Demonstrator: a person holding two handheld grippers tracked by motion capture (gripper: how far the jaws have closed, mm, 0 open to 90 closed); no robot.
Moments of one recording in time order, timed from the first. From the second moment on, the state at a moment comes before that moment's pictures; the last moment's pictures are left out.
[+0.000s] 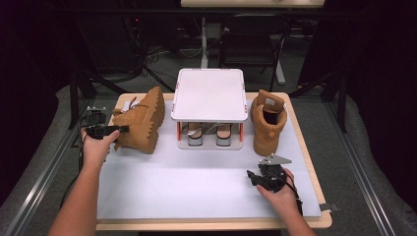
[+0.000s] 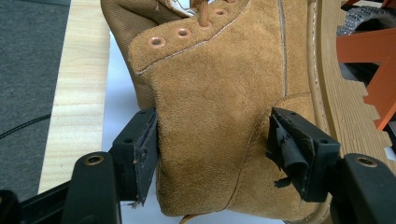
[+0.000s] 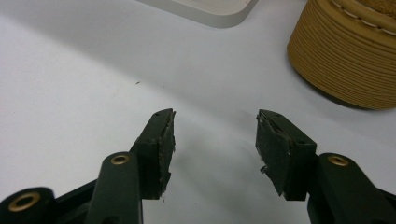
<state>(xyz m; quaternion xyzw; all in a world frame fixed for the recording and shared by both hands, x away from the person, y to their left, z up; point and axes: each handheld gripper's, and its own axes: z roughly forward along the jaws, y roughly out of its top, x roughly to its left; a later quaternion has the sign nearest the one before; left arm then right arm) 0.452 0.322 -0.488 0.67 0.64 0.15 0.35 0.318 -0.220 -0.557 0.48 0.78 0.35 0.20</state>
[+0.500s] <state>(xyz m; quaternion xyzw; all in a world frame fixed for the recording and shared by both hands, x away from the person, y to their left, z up) 0.447 0.321 -0.479 0.67 0.63 0.16 0.36 0.319 -0.220 -0.558 0.48 0.78 0.35 0.20</state>
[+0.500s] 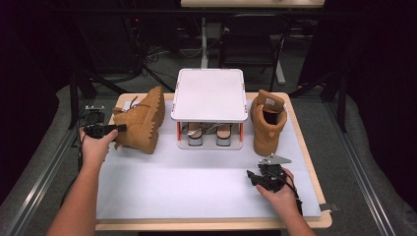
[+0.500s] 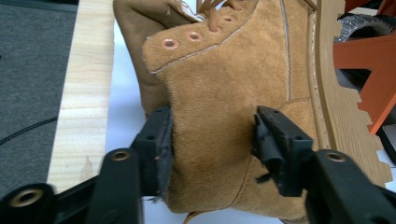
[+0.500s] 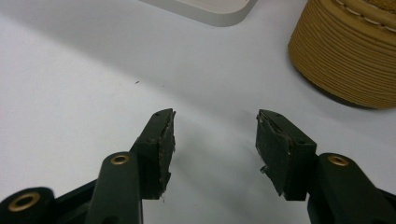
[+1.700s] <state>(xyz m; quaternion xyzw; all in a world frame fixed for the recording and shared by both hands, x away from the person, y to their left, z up) 0.457 0.273 -0.437 0.67 0.60 0.12 0.42 0.319 -0.220 -0.559 0.48 0.78 0.35 0.19</state>
